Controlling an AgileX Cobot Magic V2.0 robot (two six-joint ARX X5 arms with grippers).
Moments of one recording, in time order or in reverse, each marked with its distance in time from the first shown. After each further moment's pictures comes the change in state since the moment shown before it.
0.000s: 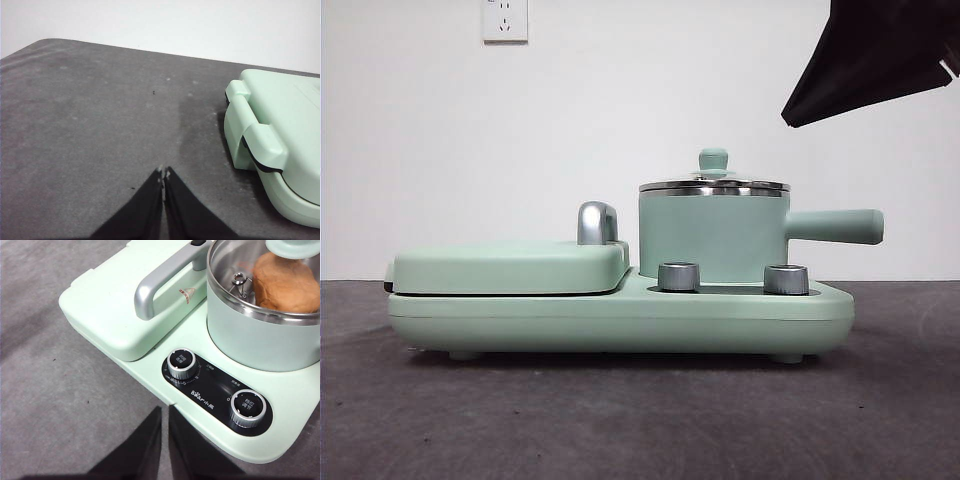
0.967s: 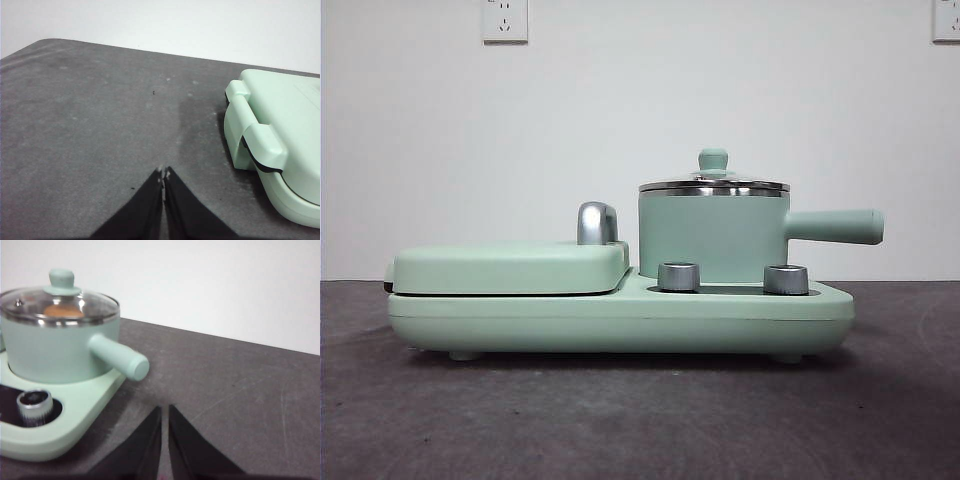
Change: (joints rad) left arm 0.000 0.000 0.000 0.000 0.000 0.000; right arm -0.524 -0.836 -0.666 0.344 0.072 -0.176
